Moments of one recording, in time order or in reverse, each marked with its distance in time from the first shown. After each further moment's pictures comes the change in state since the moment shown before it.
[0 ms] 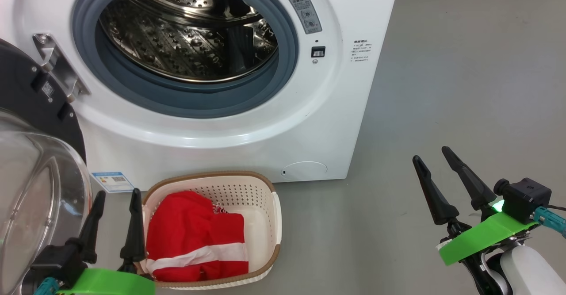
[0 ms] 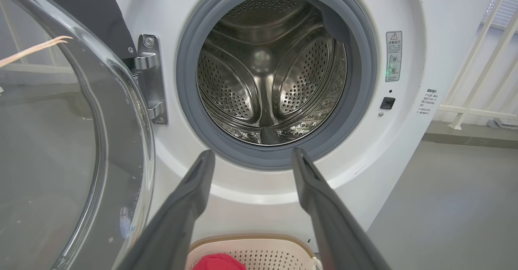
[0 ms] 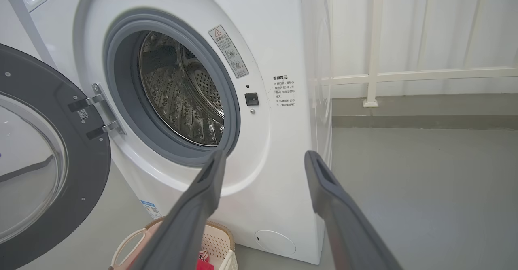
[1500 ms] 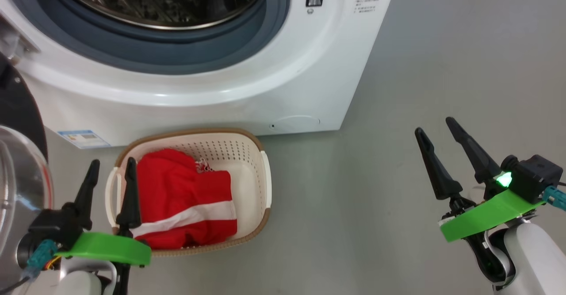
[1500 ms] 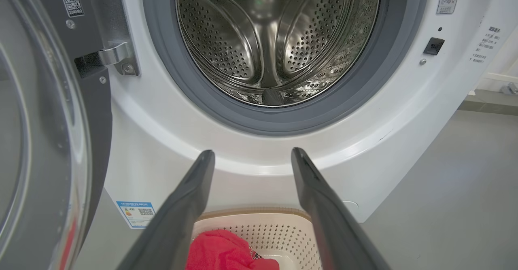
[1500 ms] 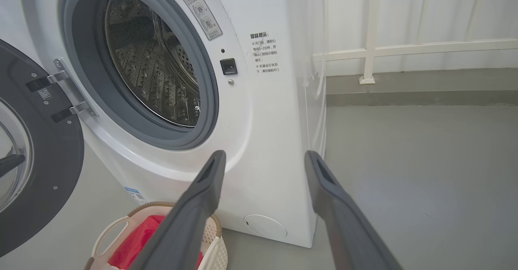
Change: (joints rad) left arm -0.151 -0.001 0.010 0.115 0.033 -0.009 0.000; right arm -0.066 -0.002 -0.012 -0.043 -0.021 0.000 0.000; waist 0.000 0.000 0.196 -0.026
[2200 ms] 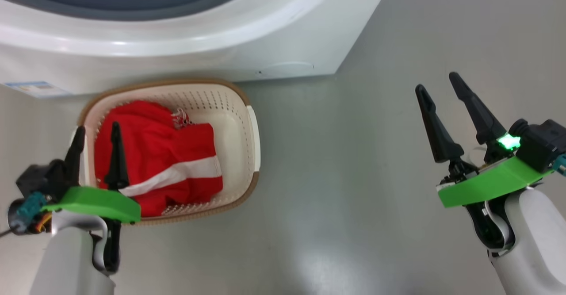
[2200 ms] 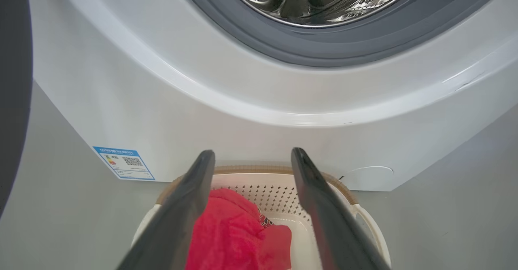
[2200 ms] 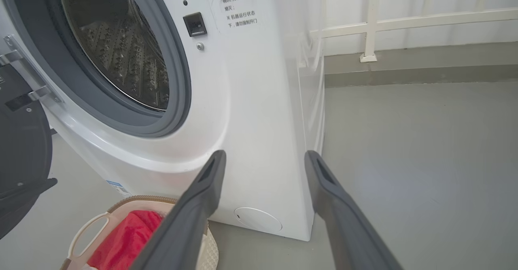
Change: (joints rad) left arm -0.222 -0.007 0.030 0.230 -0.001 0.000 0.000; right arm -0.117 0.020 -0.012 -0.037 -0.013 0.000 0.000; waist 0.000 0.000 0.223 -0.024
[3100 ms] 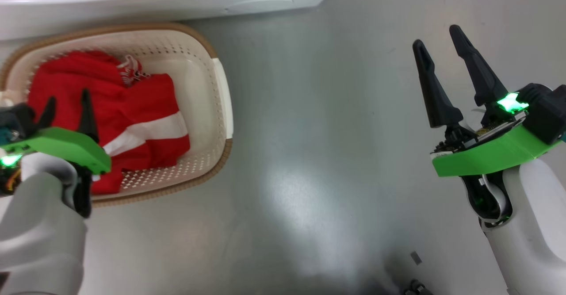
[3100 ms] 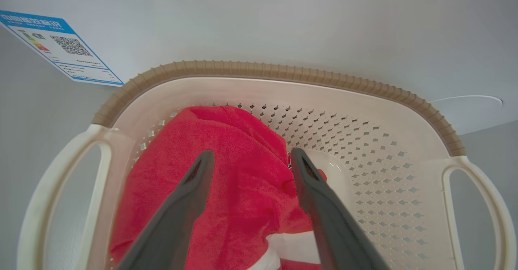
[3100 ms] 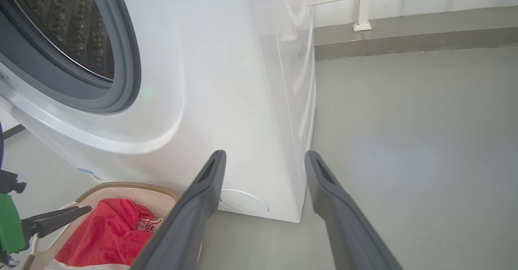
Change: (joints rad) left arm -0.396 0.051 -0.001 0.554 -0.026 -0.035 0.000; right arm -0.114 0.026 0.005 -0.034 -0.003 0.000 -0.007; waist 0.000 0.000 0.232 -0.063
